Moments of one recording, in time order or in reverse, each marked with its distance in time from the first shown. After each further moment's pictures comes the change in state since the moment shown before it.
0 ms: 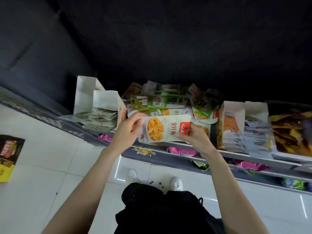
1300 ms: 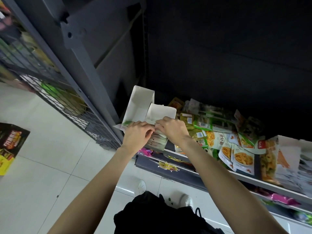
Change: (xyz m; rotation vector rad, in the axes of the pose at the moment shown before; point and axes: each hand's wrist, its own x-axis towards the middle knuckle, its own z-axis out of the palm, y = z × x) left_hand 0.018 -0.171 -0.124 0.538 0.204 0.186; right_hand 0.132 -0.102 0.248 -1.484 0.006 -0.551
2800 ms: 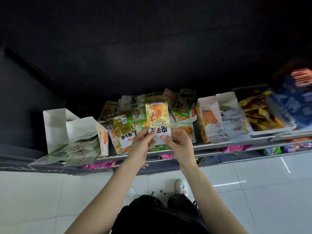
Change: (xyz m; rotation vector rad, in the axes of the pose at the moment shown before) left_hand 0.039 0.264 0.063 -1.351 -0.449 -0.899; right_hand -0.226 0.128 -0.001 1.616 0.531 0.898
